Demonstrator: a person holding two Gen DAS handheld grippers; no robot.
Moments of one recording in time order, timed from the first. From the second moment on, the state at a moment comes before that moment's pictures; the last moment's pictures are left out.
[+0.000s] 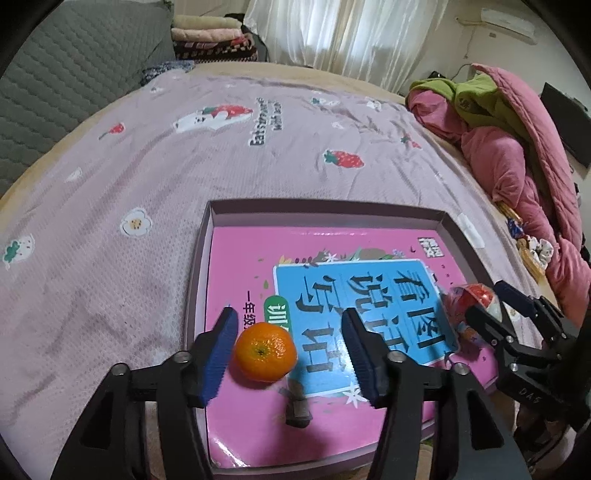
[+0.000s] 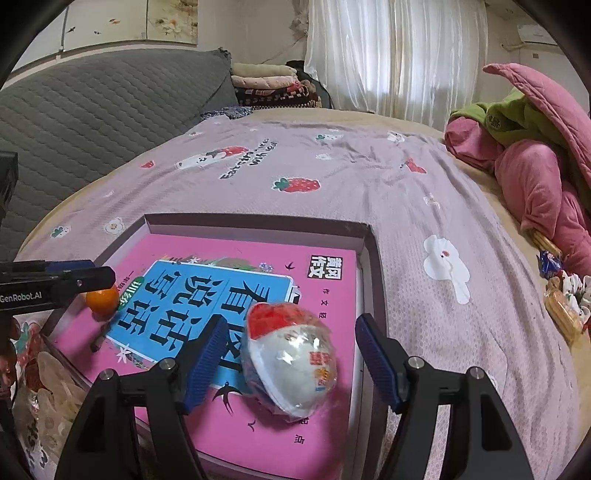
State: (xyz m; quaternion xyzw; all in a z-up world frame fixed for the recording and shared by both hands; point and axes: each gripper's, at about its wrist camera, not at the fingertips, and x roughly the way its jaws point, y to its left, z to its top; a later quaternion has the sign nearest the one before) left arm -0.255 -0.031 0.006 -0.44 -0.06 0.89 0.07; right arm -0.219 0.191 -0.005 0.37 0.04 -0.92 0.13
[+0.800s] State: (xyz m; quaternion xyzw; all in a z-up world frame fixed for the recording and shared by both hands) left arm -0.205 -0.023 0.056 -0.38 -0.04 0.92 0.07; right arm -0.192 0.184 0.034 0.31 0.05 -0.94 0.15
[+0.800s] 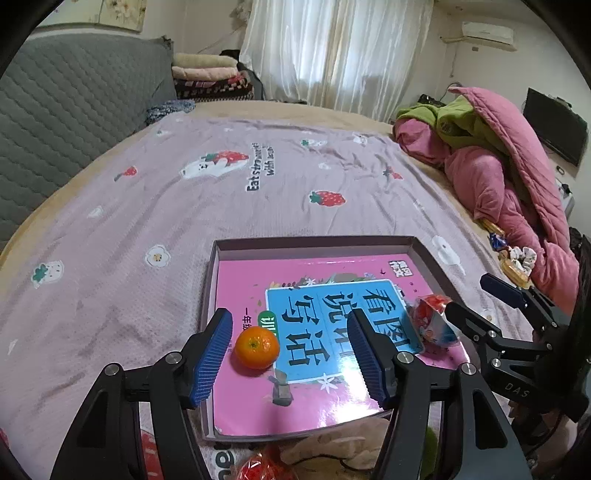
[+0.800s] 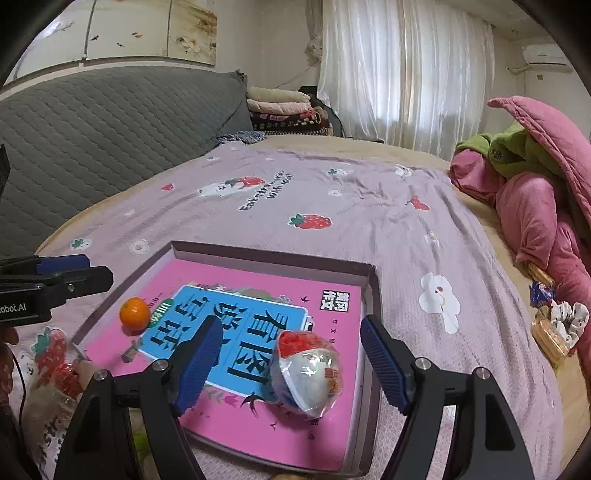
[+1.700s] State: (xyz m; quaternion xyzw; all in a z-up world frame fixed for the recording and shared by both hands) left arm -0.142 -0.035 0.049 -0.37 -0.04 0.93 0.07; right arm -0.127 0.186 0.057 0.27 0.05 -0.95 0.17
